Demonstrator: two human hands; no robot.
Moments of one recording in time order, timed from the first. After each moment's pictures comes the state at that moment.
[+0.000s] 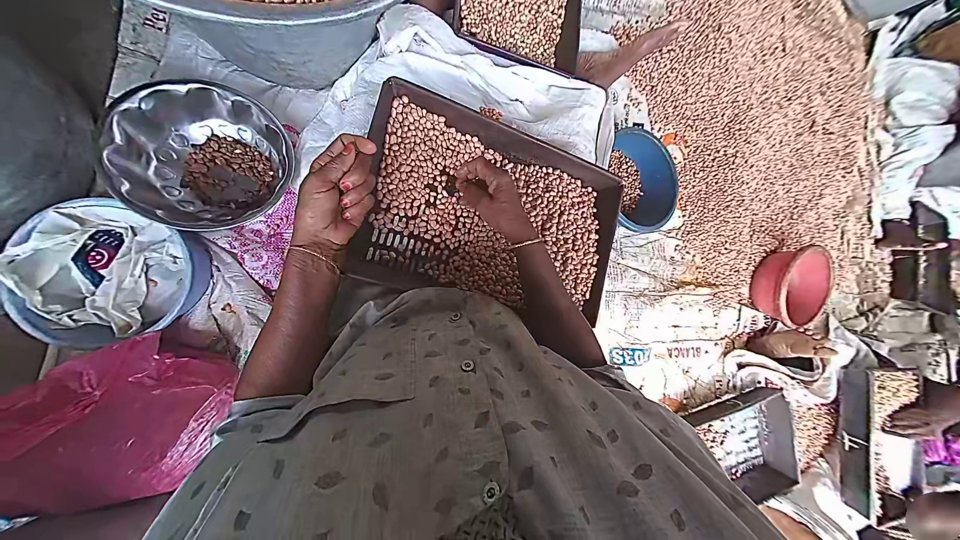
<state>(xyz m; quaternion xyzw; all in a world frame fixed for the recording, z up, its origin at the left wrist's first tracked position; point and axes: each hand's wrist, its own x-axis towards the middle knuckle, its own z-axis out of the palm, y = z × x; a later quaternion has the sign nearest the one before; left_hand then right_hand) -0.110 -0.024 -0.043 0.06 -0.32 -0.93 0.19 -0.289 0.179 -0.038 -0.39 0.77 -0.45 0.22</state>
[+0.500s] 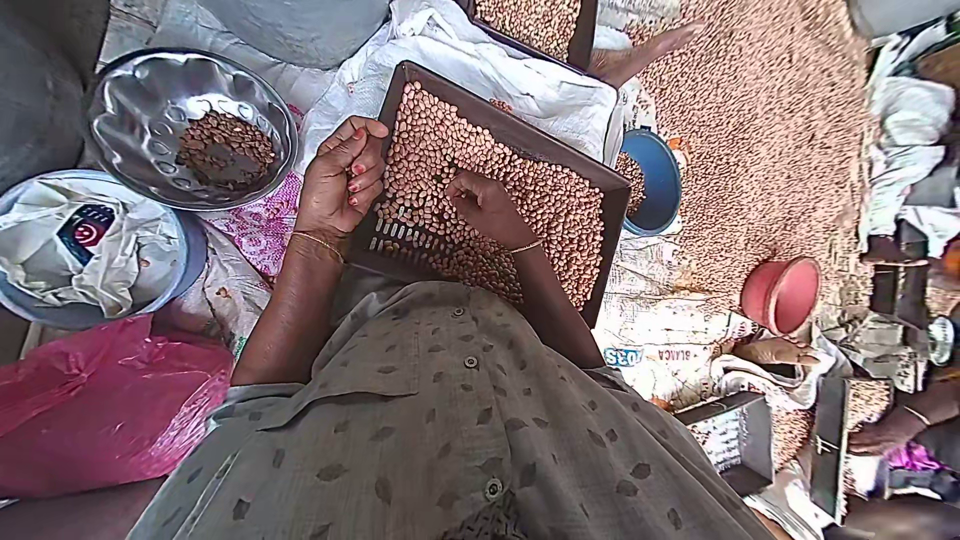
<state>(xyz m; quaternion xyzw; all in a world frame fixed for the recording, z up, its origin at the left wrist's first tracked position) -0.109 -0.025 -0.045 0.05 -0.31 -0.93 0.19 -0.275 0.176 -0.045 -0.49 0.79 -0.32 0.20</state>
